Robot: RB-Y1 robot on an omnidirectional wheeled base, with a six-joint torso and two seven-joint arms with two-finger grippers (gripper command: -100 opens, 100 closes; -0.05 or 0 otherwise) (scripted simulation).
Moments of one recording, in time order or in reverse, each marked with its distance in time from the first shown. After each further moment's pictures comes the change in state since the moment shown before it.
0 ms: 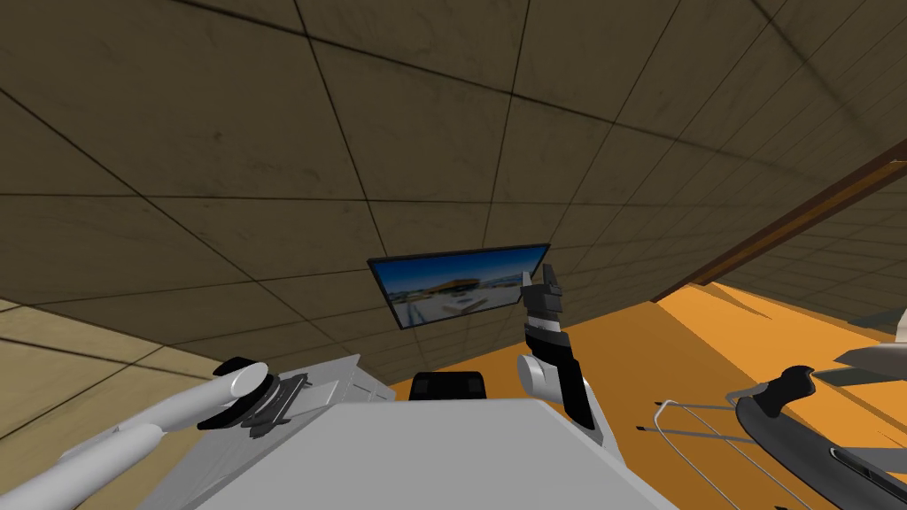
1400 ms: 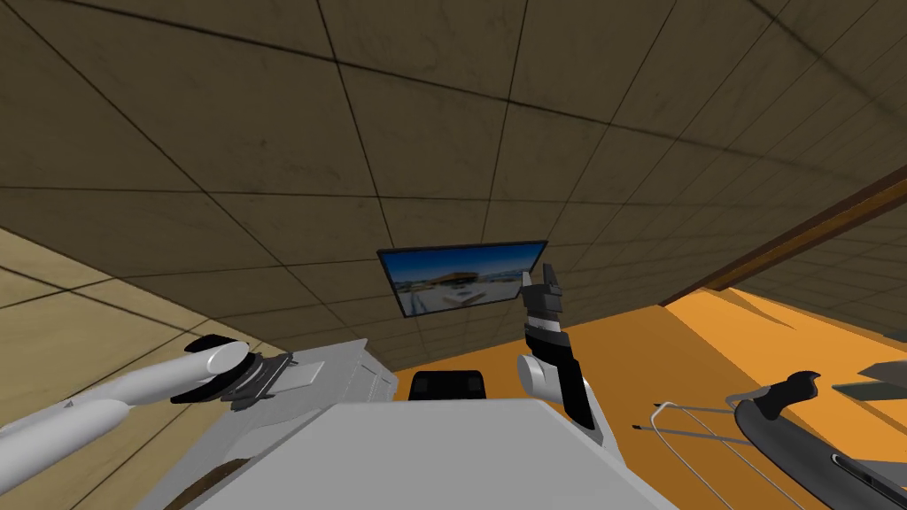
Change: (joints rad) left arm -0.021 0.148 0.069 -0.015 0.038 0.019 -0.015; right arm 0.000 0.000 0.000 0.000 0.000 0.000 0.000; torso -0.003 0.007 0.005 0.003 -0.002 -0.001
